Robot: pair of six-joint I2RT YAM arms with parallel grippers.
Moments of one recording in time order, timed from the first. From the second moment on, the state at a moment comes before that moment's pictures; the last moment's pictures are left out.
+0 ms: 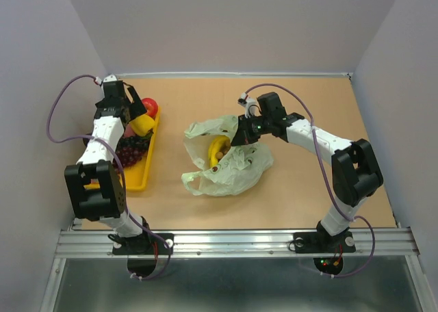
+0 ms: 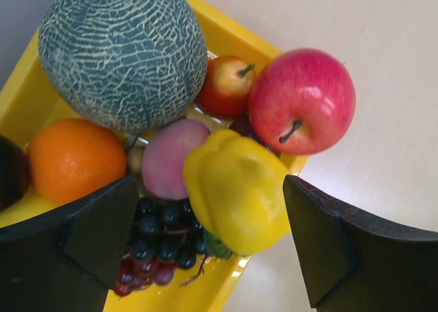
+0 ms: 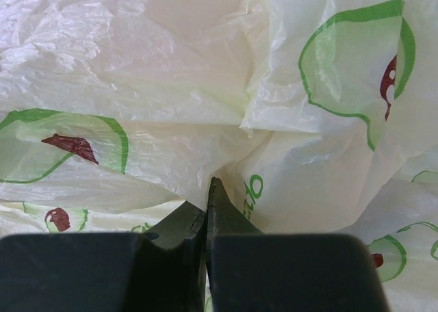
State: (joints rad) left arm 0.10 1.53 1.22 -0.39 -0.18 -0.34; right arm 0.50 1.73 1.25 -0.28 -0.65 0.25
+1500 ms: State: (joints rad) left arm 0.17 1.19 1.02 -0.45 0.16 -0.43; right arm 0.50 1.73 1.24 -0.28 -0.63 0.24
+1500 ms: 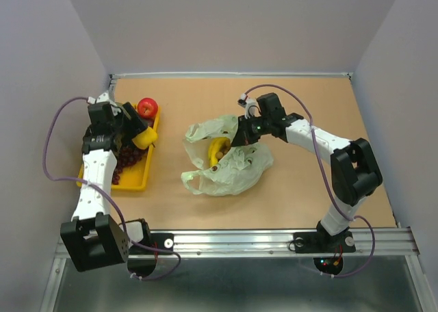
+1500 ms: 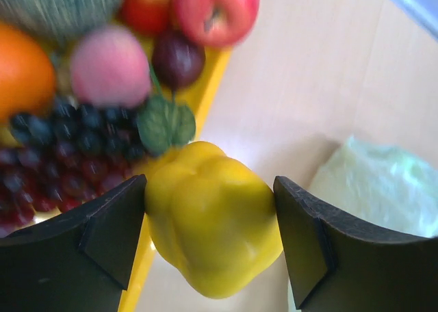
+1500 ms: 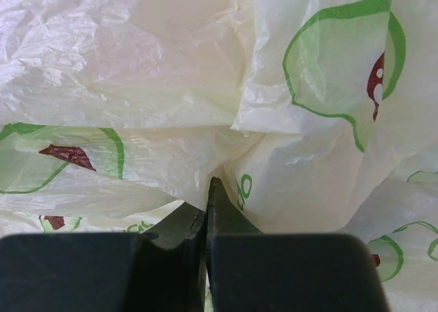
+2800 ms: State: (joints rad) left arm -0.38 1.43 1.19 -0.34 0.28 -0.89; right arm 0.48 1.74 1.26 -0.23 -0.67 0.34
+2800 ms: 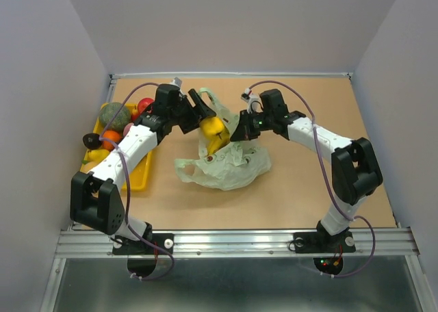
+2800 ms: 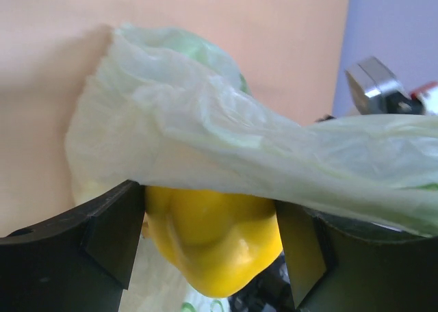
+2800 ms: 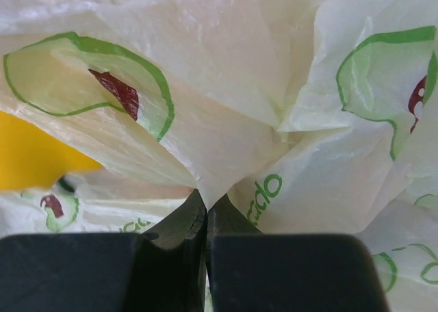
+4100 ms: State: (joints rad) left arm 0.08 1.35 1.28 -0.56 0.31 0.03; right arm 0.42 1.77 1.26 -0.23 -0.71 0.39
